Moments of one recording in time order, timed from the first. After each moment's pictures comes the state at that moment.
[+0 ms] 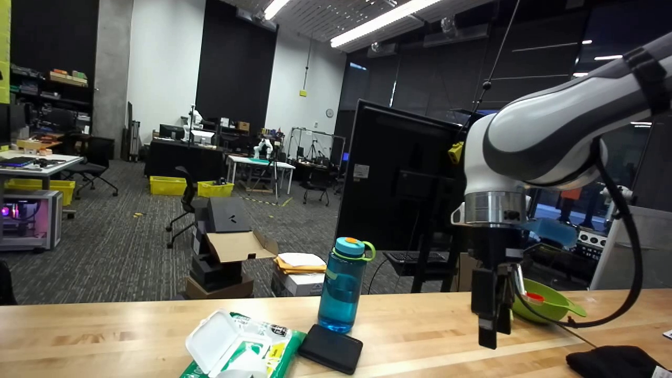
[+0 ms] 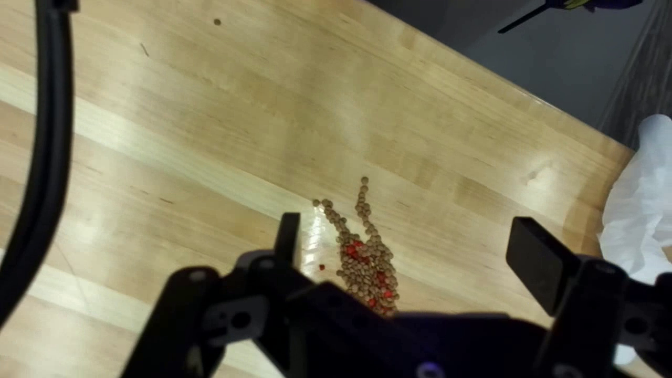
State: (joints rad) arm 0.10 -0.06 0.05 -2.21 0.08 1.86 -0.27
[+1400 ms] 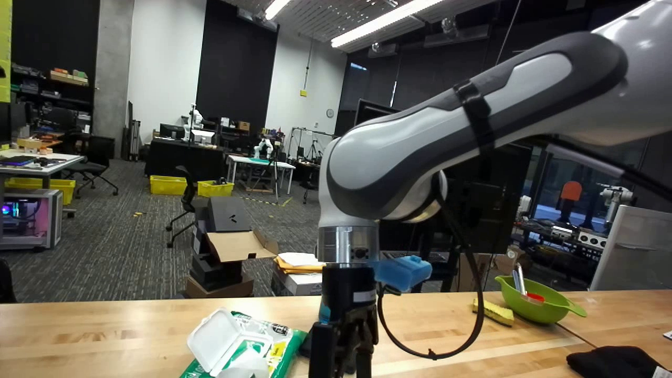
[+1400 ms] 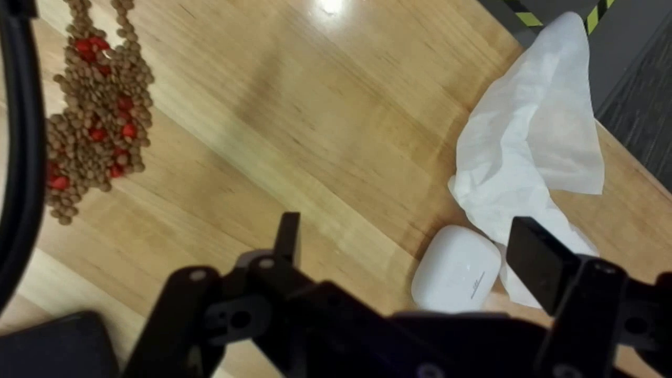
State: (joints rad) arm 0.28 0.40 0.25 -1.82 0.06 1.87 -0.13
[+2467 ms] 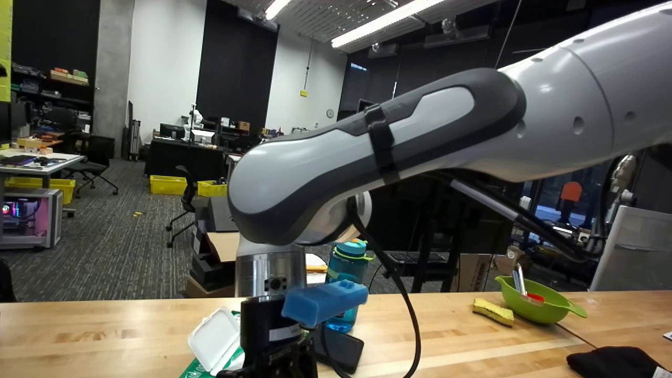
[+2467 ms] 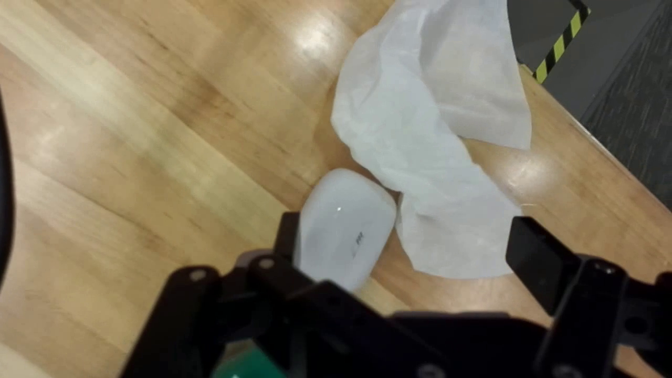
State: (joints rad) arm 0.41 0.65 0.26 -1.52 0.06 1.75 -0.01
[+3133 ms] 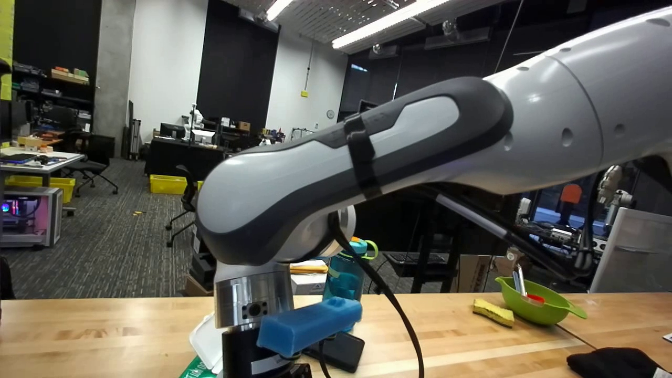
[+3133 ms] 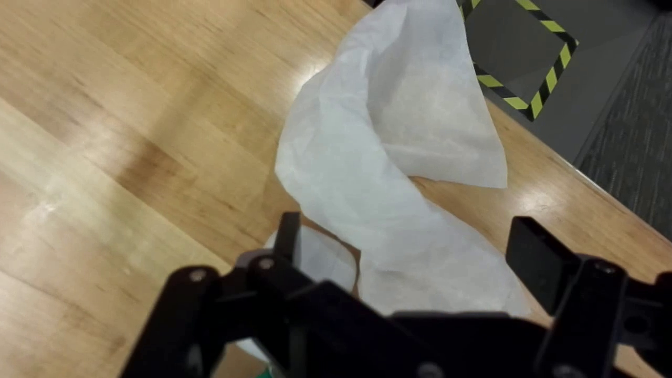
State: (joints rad) arm 0.45 0.69 0.27 -1.50 0.08 1.67 0.09
